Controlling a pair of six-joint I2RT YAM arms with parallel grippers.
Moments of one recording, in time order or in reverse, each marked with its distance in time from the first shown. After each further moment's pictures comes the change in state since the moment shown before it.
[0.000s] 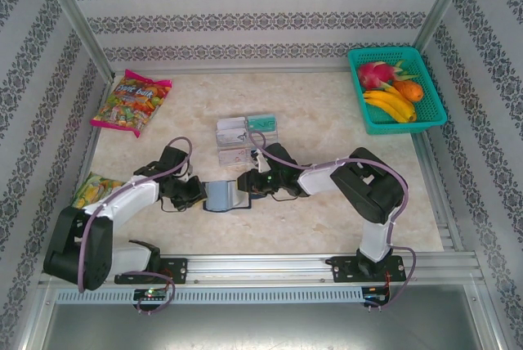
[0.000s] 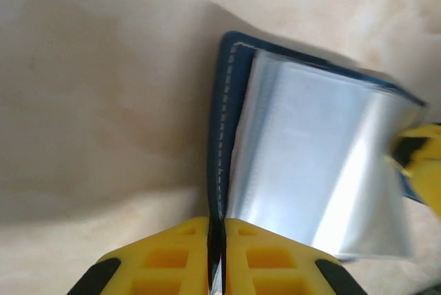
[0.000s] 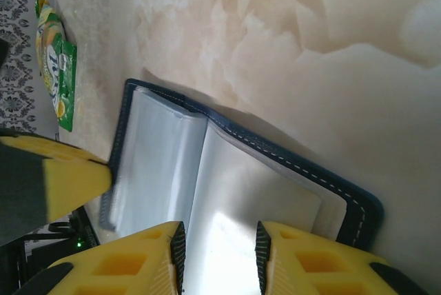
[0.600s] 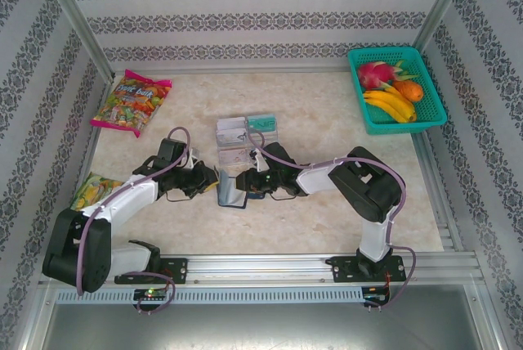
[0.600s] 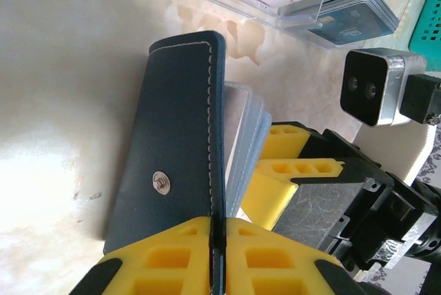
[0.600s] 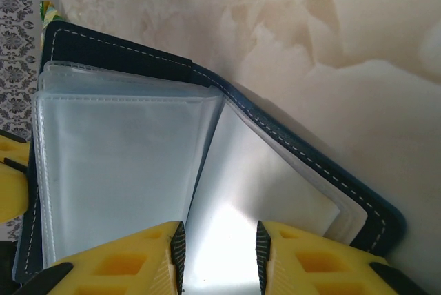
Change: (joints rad) left arm -0.001 0.007 0.014 0.228 0.183 -0.125; right arm 0.000 0.015 0.013 0.014 -0.002 0.000
